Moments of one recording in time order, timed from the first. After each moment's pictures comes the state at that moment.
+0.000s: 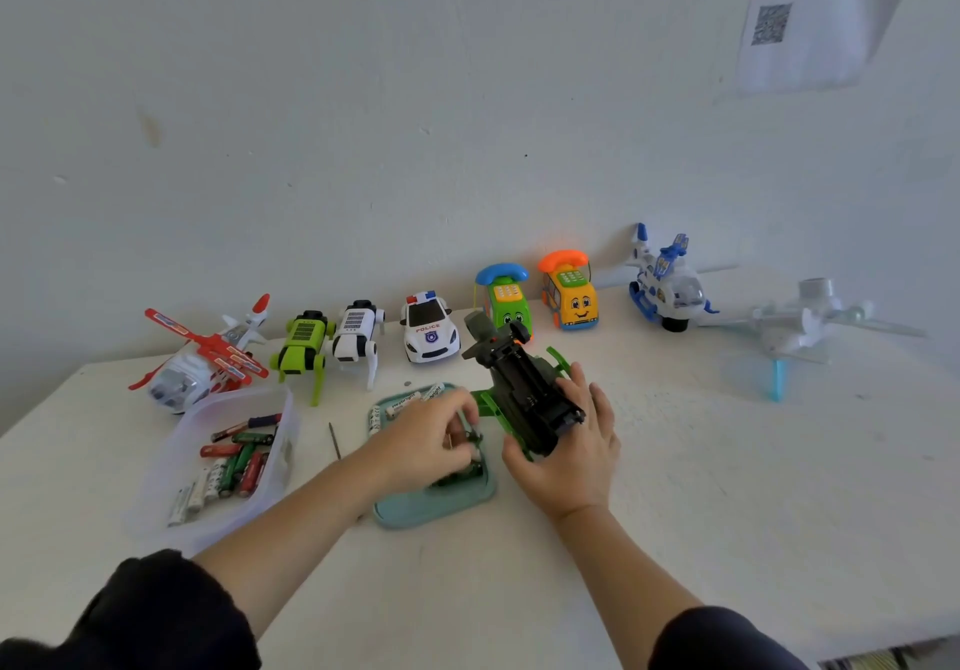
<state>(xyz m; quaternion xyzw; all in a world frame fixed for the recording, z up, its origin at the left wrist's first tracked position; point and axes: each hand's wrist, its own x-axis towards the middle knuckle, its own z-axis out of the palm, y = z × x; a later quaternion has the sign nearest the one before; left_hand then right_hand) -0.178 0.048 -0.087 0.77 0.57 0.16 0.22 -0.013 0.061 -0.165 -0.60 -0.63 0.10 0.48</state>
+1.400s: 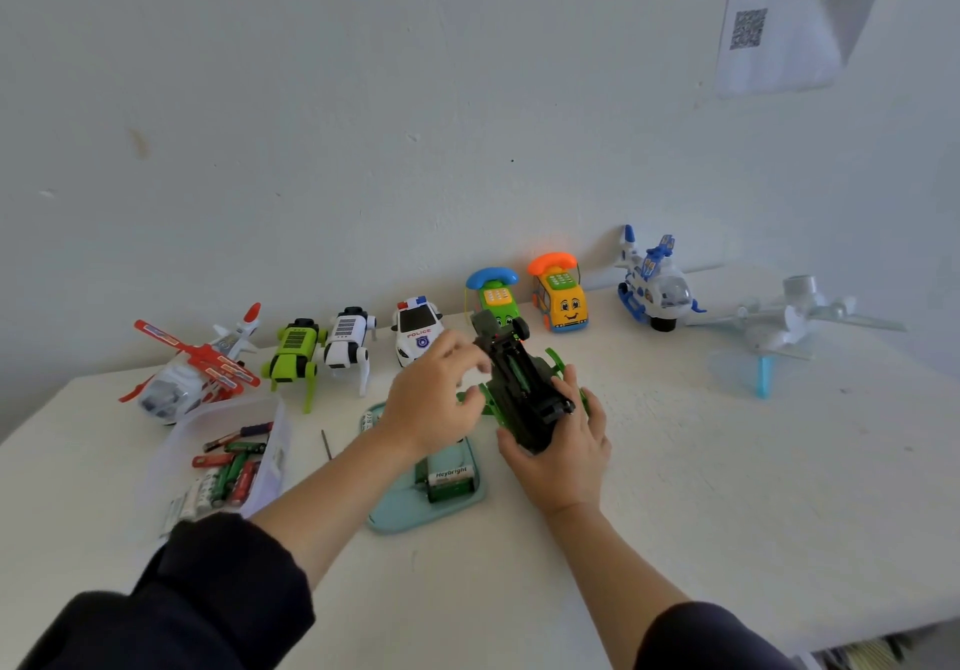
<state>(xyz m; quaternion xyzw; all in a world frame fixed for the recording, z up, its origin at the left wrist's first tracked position) -0.157 0.076 -0.077 0.80 0.51 0.32 0.01 -0.010 0.063 -0.159 -0.62 -0.61 0.16 0.48</state>
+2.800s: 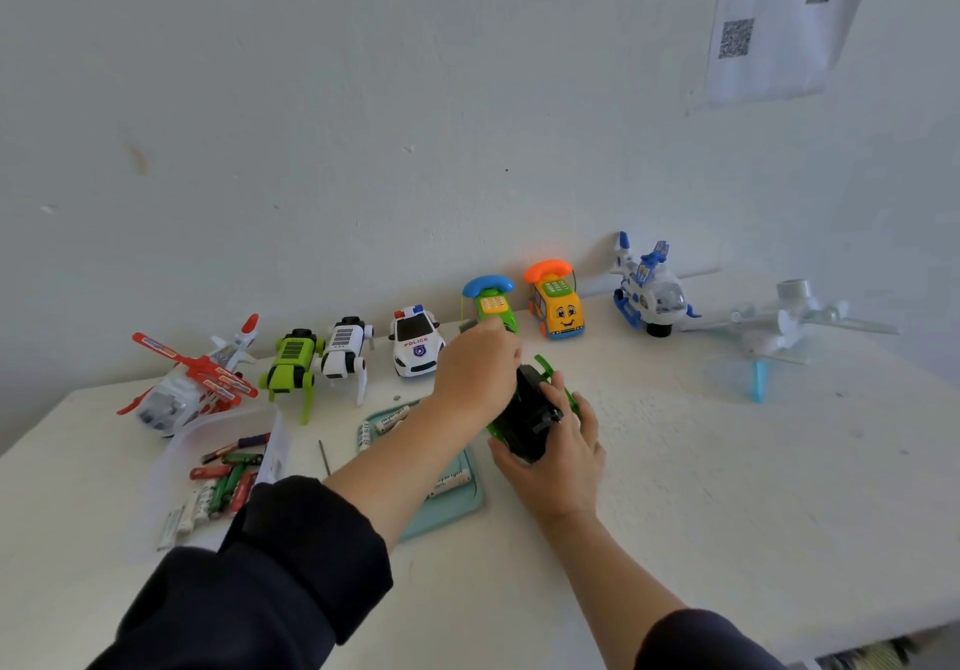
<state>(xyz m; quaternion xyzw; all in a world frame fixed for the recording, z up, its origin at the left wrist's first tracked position) -0.100 0.097 -0.048 0.77 0.60 0.20 -0.08 -0.009 0.061 -0.158 -0.61 -0.62 0.15 0.46</state>
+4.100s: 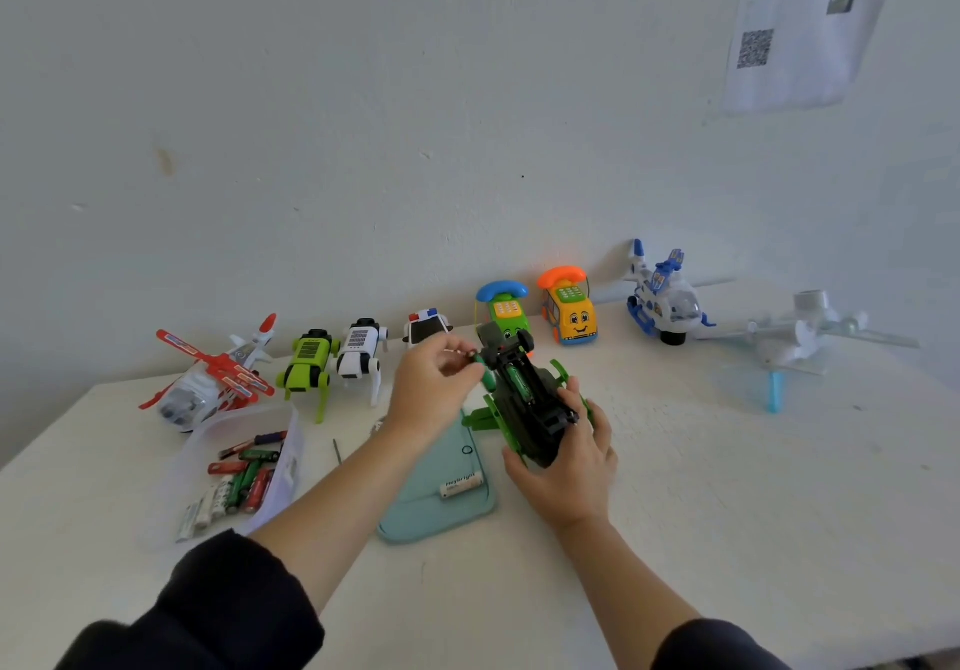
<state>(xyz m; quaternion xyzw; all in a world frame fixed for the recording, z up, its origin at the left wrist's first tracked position) -0.145 0.069 -0.054 0.58 0.58 0.51 0.24 -0.009 0.062 -0.162 -0.60 -0.63 0.16 0.47</state>
